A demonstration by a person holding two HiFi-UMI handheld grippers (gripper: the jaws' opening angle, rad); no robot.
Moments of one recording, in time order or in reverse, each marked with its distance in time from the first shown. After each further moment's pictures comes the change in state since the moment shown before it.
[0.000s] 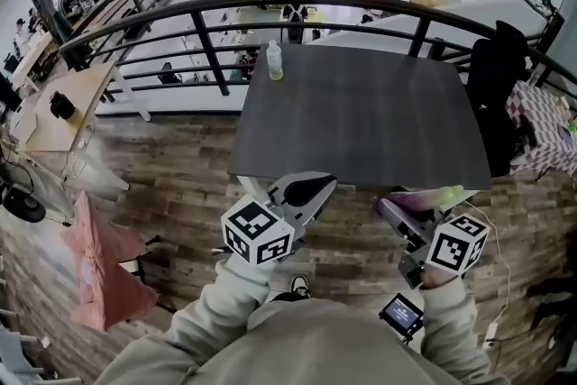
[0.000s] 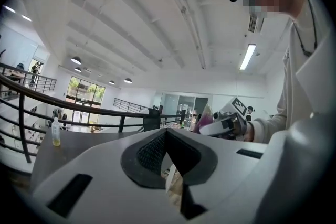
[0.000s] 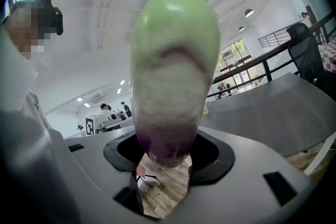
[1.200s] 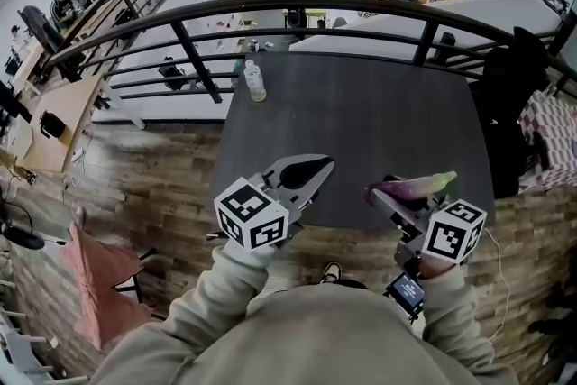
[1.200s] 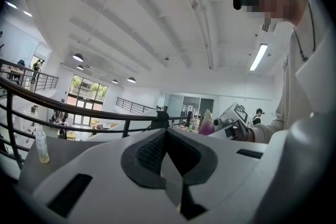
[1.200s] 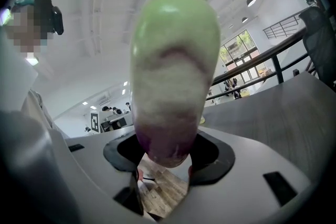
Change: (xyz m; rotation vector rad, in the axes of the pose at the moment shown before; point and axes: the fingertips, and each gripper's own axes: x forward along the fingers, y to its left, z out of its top) left arm 0.165 0.144 0.042 -0.019 -0.004 0.022; right arm 0.098 -0.150 0.114 0.023 0.043 0.083
